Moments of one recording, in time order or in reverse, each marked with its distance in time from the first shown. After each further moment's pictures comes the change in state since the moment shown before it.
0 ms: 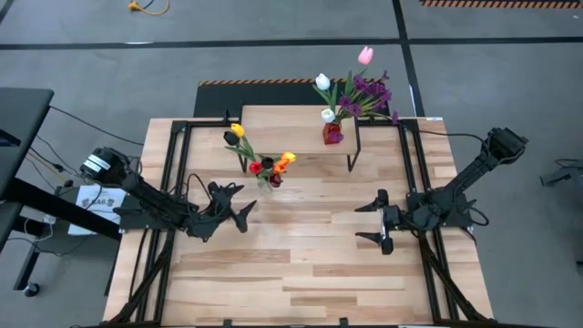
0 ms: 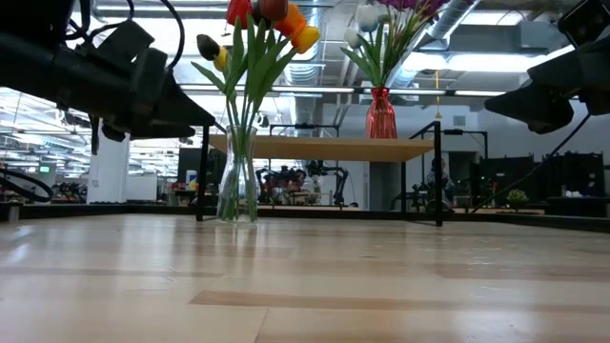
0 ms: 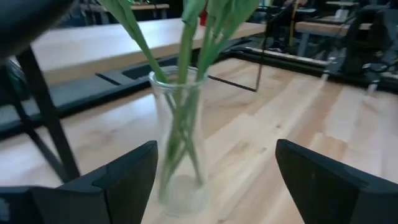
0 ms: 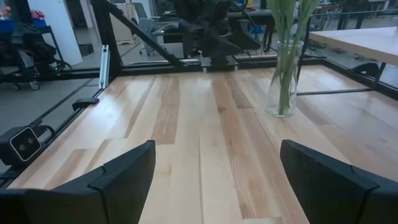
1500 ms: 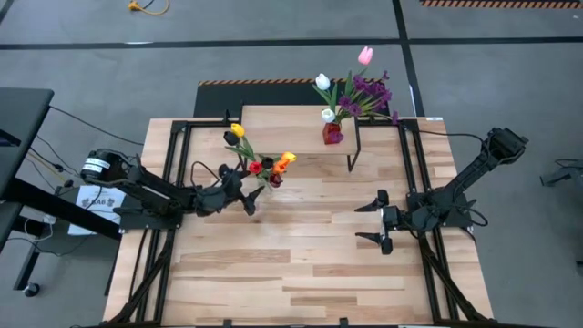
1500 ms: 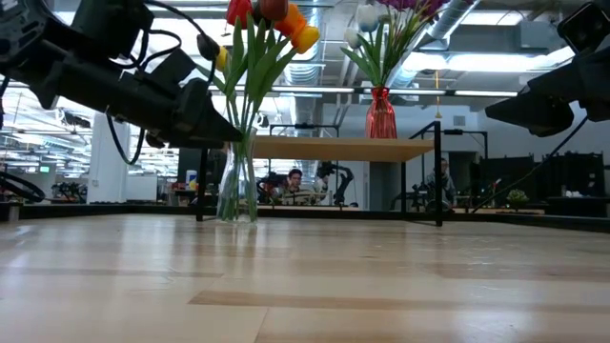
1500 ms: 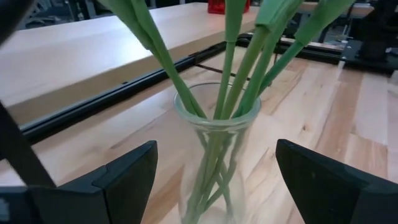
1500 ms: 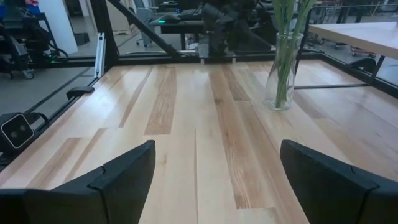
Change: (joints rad) left arm 0.344 -0.001 0.001 0.080 0.373 0.188; right arm -0.001 0.000 0.000 -0.044 0.002 0.001
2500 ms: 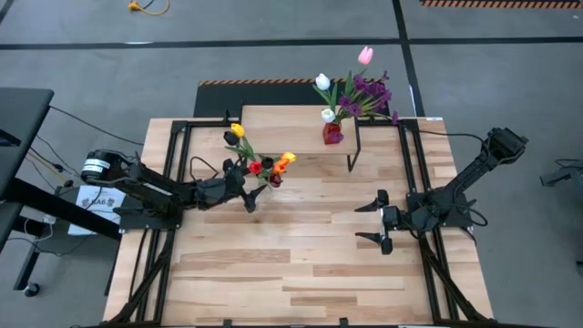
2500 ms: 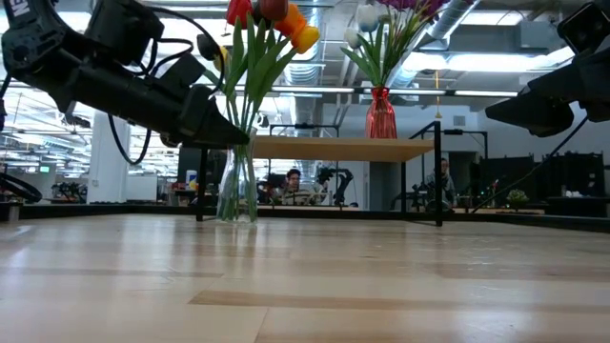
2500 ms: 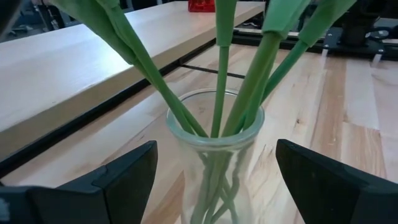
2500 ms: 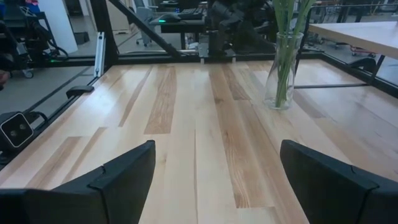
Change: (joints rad) left arm 0.108 0.000 0.000 0.027 0.190 0.116; right arm 0.000 0.000 0.000 -0.004 0.000 0.000
